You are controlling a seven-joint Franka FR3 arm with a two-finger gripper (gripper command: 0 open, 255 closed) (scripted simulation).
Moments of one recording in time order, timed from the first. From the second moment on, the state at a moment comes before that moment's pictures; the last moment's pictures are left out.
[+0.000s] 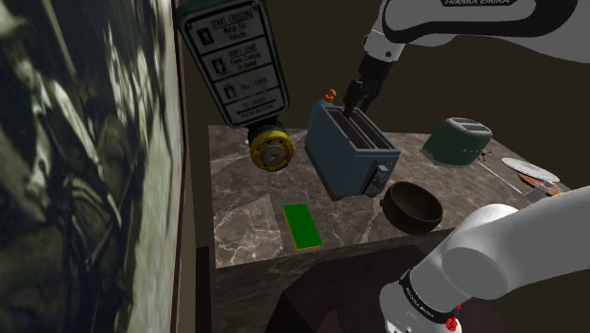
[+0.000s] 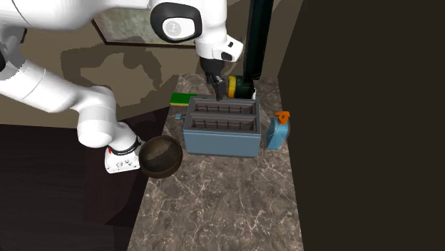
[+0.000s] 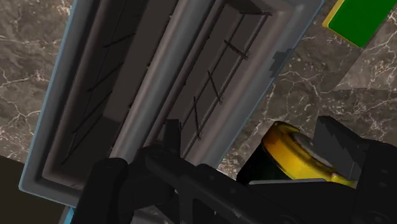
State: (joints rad) arm -0.08 -0.41 -0.11 -2.21 -0.04 1.82 -0.20
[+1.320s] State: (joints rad) arm -0.20 0.31 -0.24 -1.47 0.15 1.85 -0.43
